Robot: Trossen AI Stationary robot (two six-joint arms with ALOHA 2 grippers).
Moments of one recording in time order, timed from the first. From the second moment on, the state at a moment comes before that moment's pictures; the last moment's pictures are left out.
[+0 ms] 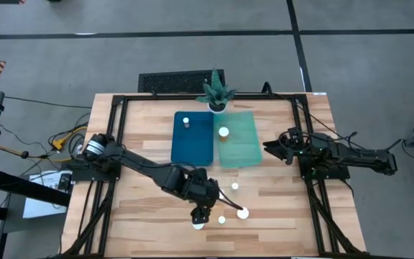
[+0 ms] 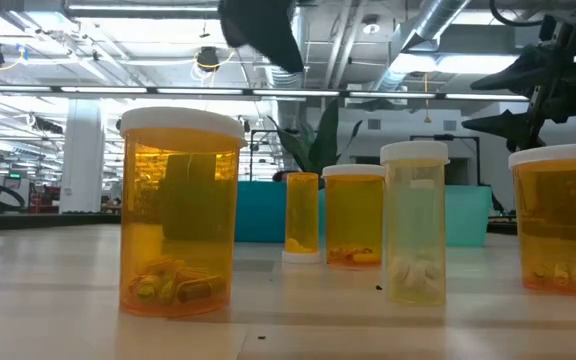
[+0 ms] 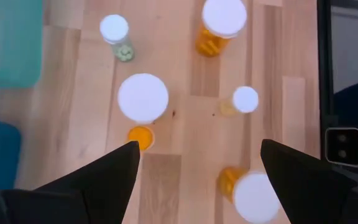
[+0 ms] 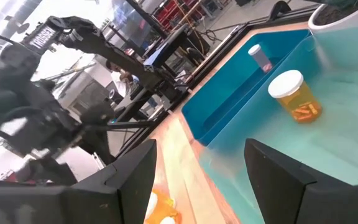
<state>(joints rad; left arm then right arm) -0.37 1.92 1.67 -0.81 -0.09 -0.45 -0.13 0.04 0.04 -0.05 0.02 0.78</state>
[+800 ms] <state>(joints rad) -0.30 1.92 1.33 -0.39 -0.15 -0.38 -0.13 0.04 0.04 -0.05 0.02 0.78</state>
